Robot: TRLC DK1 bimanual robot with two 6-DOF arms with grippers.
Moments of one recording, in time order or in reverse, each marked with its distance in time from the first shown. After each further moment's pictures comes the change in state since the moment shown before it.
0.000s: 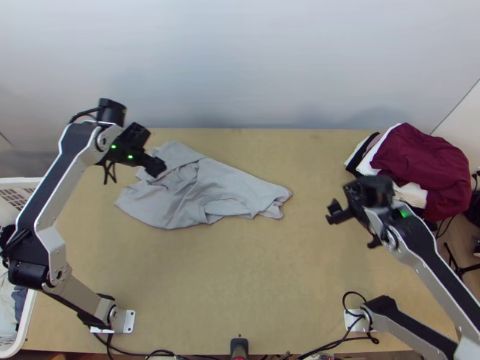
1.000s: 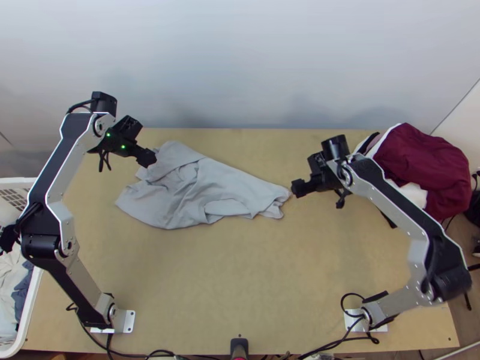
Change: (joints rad) left arm 0.098 0.193 0.150 -0.021 -0.007 0.097; right arm -0.034 0.596 0.385 -0.092 -0.496 0.230
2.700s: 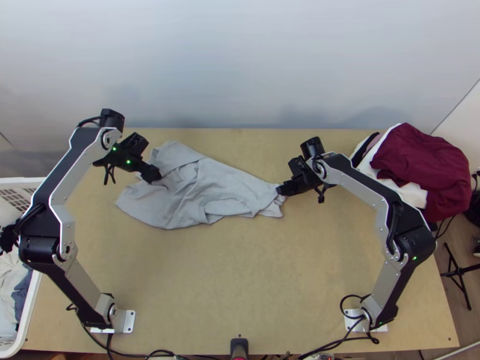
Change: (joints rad) left arm -0.009 -0.035 -0.196 0.055 0.049 0.036; right arm 0.023 0.281 0.098 0.056 -0.163 0.007
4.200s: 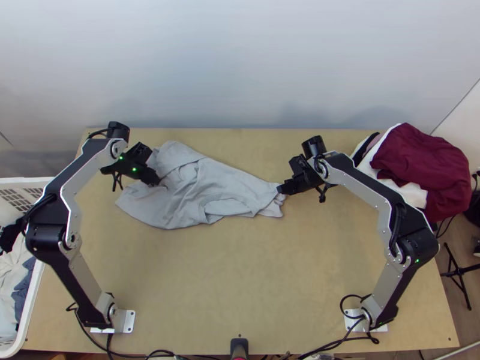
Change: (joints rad) left arm 0.024 0.092 -0.094 0.160 0.050 -0.035; right arm -0.003 -0.021 -0.003 0.003 0.000 -0.008
